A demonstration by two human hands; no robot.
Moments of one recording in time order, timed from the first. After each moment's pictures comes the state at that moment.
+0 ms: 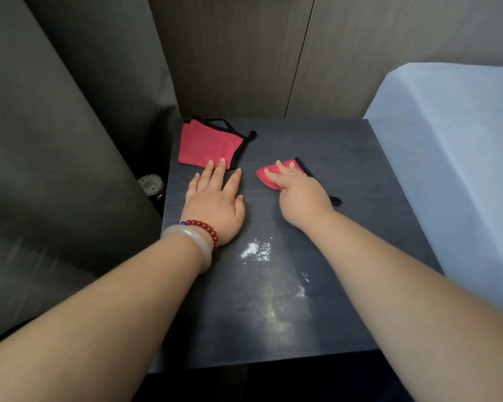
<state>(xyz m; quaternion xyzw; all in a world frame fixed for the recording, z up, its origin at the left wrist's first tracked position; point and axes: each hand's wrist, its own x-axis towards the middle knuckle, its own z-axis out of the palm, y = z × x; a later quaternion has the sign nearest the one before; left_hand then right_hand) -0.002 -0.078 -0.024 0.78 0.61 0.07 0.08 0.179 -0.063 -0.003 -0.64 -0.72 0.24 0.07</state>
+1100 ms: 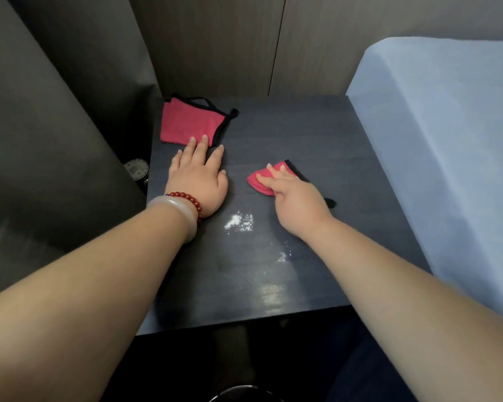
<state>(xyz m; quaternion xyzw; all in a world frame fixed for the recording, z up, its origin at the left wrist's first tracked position) -0.002 -0.078 -0.022 0.78 0.62 0.05 0.08 0.191 -0.137 -0.010 -0.64 -0.71 0.25 0.18</state>
